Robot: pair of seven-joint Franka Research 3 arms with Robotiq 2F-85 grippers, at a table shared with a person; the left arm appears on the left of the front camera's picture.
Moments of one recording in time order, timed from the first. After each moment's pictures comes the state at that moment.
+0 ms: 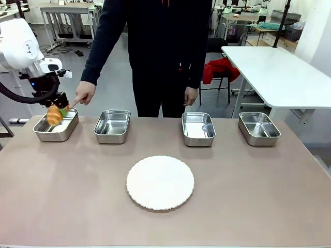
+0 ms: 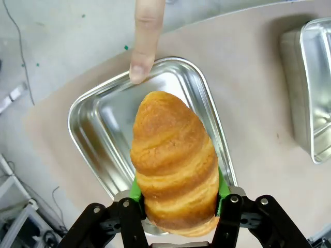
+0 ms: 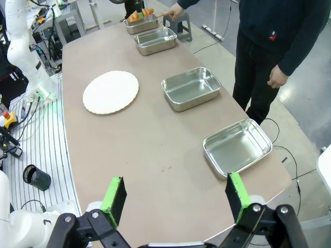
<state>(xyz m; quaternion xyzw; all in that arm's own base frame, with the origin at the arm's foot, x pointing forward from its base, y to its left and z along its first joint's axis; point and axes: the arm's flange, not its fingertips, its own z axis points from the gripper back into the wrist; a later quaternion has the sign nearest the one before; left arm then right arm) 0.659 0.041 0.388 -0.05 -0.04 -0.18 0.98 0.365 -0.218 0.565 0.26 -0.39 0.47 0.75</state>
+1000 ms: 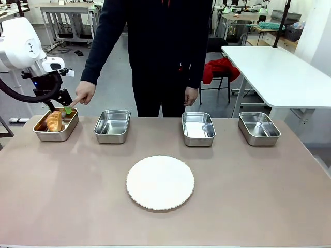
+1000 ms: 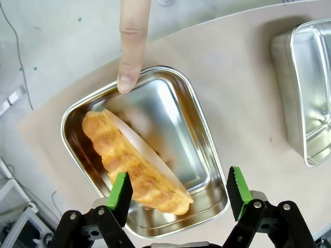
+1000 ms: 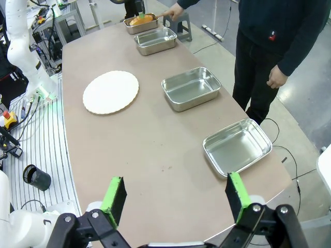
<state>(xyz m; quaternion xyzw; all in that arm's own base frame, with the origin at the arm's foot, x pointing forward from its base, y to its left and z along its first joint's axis) 0.660 0.031 0.390 -0.06 -0.04 -0.19 0.98 0.365 -0.218 0.565 0.26 -0.39 0.47 0.75</state>
